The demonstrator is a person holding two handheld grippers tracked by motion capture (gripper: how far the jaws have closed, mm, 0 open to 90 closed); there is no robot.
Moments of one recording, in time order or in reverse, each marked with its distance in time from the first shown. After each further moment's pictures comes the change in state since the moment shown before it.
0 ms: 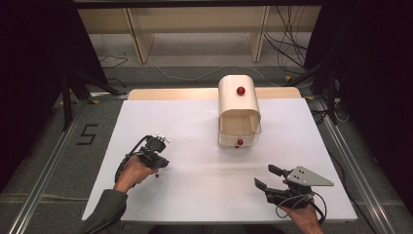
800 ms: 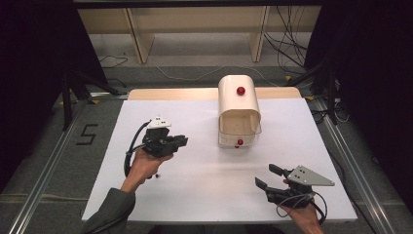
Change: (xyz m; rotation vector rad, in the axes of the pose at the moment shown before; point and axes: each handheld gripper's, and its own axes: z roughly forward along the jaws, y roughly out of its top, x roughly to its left) left arm -0.035 0.028 -0.067 -0.516 -0.185 -0.015; right arm -0.002 0.000 0.000 -0.007 -0.005 0.009
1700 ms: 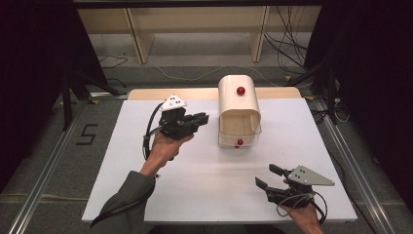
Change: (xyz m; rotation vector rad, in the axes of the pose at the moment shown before) left arm -0.033 0.063 0.012 -0.210 -0.089 0.029; right arm -0.001 -0.001 0.000 0.002 0.000 0.004
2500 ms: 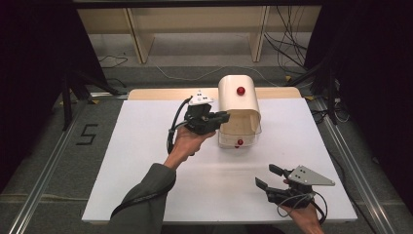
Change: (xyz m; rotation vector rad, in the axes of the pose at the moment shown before) left arm -0.023 0.010 0.053 0.062 -0.028 0.021; right arm 0.000 0.000 0.000 0.000 0.004 -0.001
